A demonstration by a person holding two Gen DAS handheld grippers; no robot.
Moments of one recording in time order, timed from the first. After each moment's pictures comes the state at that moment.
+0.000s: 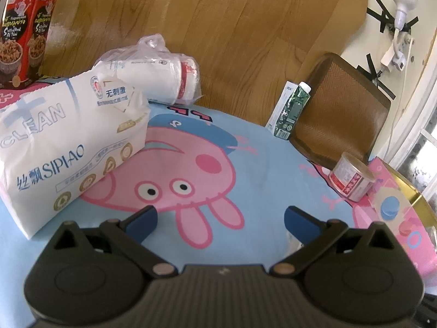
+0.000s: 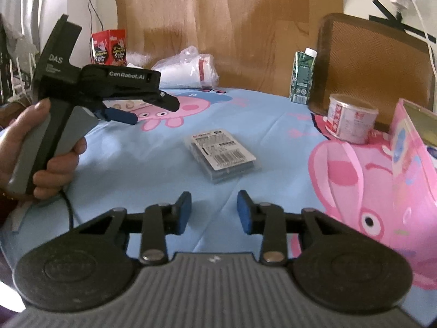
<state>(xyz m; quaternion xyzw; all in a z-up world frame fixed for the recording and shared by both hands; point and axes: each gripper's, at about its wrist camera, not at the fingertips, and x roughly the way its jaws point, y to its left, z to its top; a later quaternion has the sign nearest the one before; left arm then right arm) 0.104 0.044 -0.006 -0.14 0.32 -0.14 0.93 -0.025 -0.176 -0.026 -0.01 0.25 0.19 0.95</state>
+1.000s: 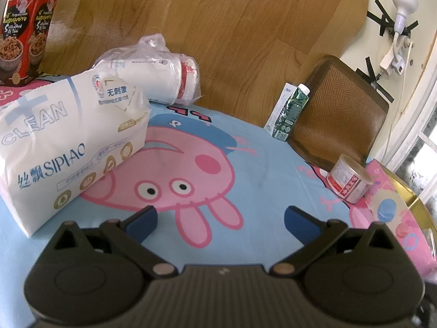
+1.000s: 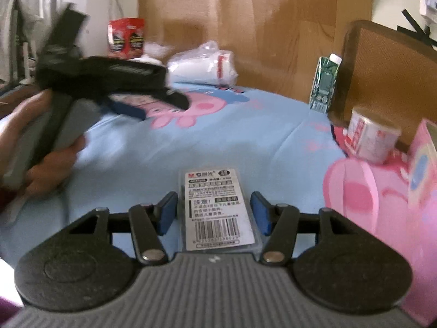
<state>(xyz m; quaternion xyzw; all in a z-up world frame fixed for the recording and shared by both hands) 0.103 0.046 -0.005 -0.15 0.32 -0.15 0.92 -0.015 -0.177 -0.024 -0.05 0.26 0.24 0.93</state>
